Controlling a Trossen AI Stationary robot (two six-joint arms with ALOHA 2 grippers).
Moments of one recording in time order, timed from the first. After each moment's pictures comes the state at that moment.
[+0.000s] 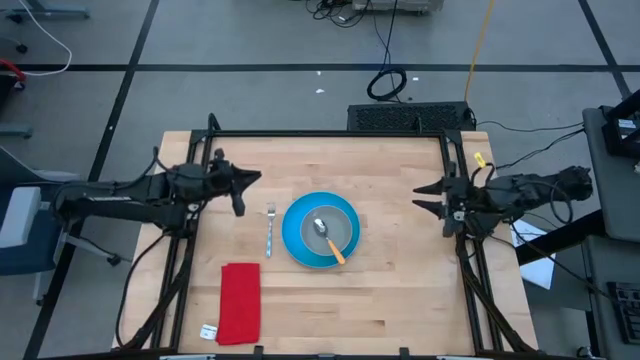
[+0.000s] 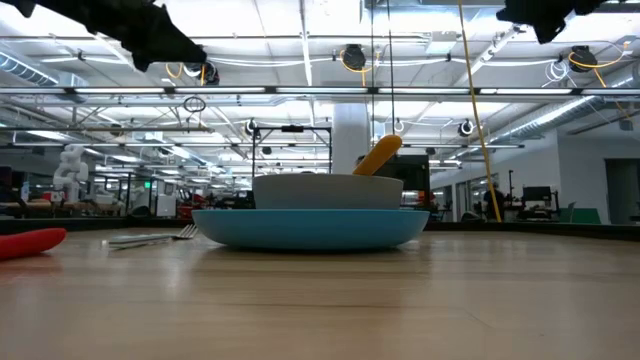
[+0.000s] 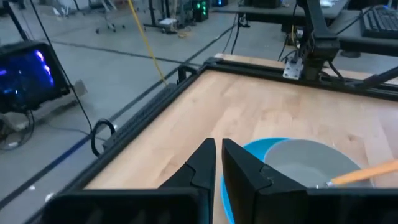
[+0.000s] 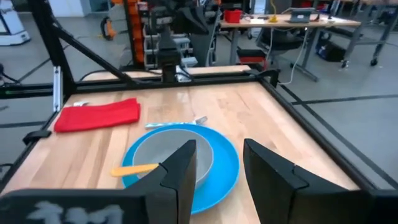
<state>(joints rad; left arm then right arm) 0.06 0.66 0.59 -0.20 -0.35 -0.07 0.32 0.44 0.66 -0.48 0.48 0.12</state>
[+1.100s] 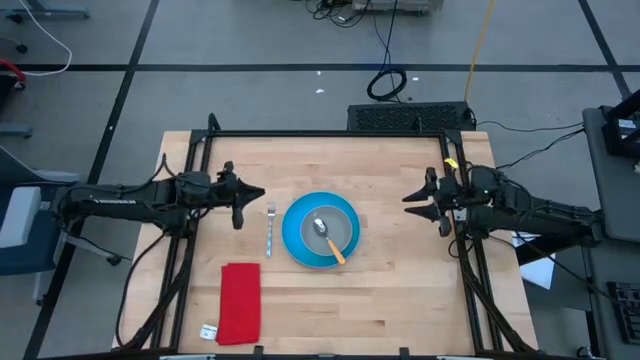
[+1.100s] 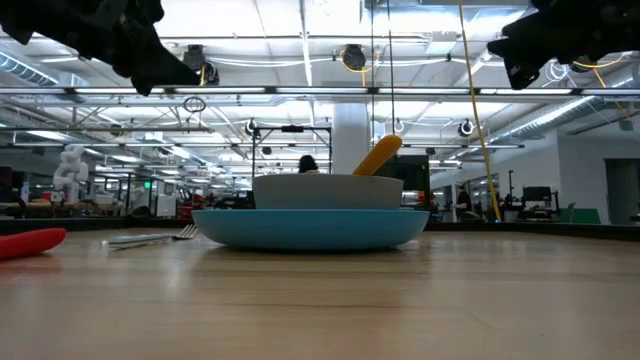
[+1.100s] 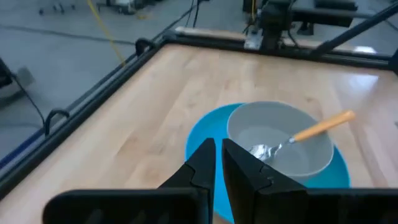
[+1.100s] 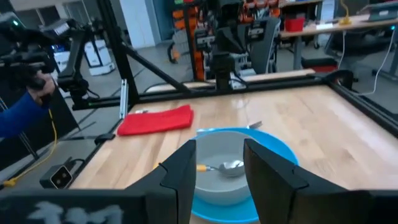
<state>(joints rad) 0.08 0.64 0.46 -0.15 -0.16 -0.07 -0.24 0.34 0.36 -0.16 -0.35 0.11</state>
